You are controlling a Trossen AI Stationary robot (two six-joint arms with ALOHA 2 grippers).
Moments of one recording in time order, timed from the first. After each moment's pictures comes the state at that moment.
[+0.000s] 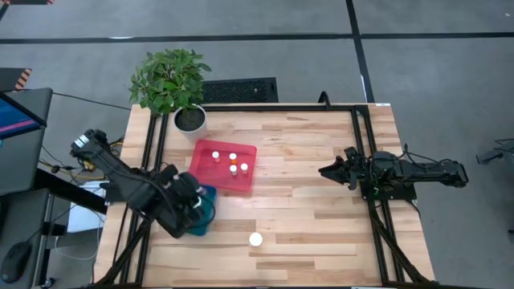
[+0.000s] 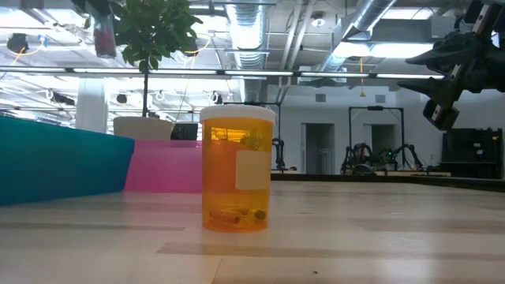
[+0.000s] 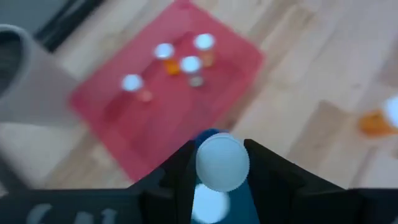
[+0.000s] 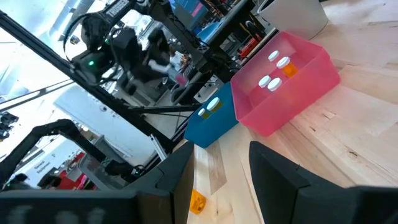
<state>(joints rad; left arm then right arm) -0.67 1.40 1.34 -1.40 -0.66 -1.25 -0.01 0.05 0.01 0.03 -0.03 0.84</state>
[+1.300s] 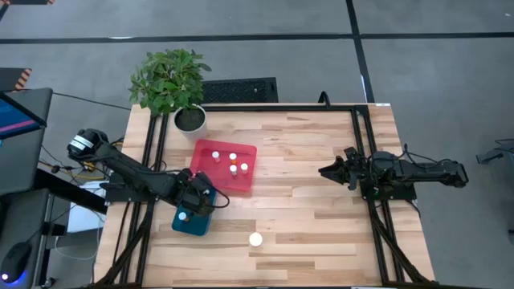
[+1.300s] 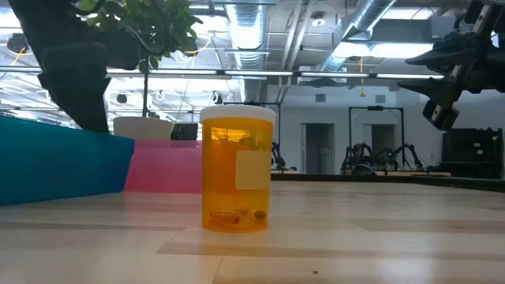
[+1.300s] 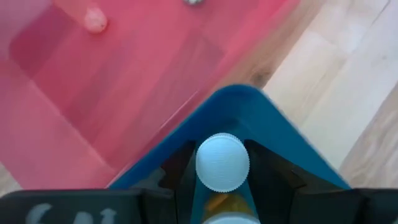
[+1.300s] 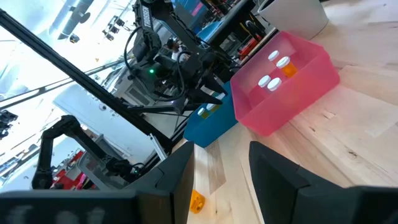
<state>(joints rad) -0.42 1.34 0.76 -0.76 -0.41 -1.01 -0.01 0.05 0.01 0.01 -0.03 0.83</state>
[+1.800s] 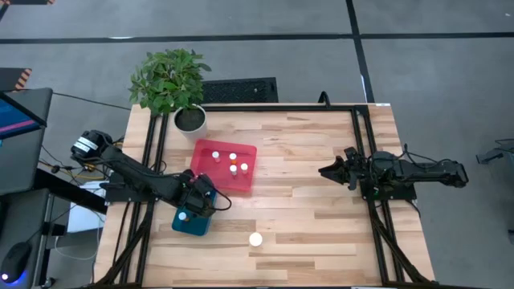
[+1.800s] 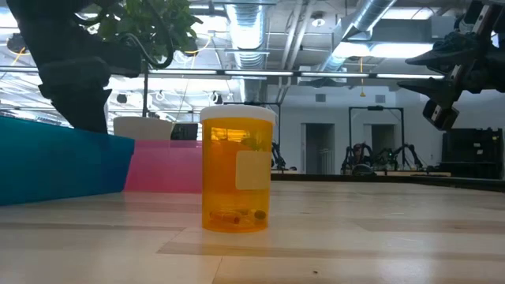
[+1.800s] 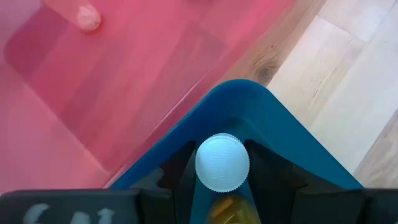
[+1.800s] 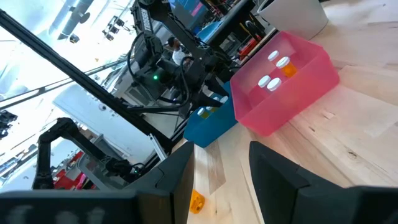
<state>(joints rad) -0.41 1.40 0.76 -0.74 -0.41 -0.98 -0.01 0.05 0.01 0.01 -0.03 0.83</state>
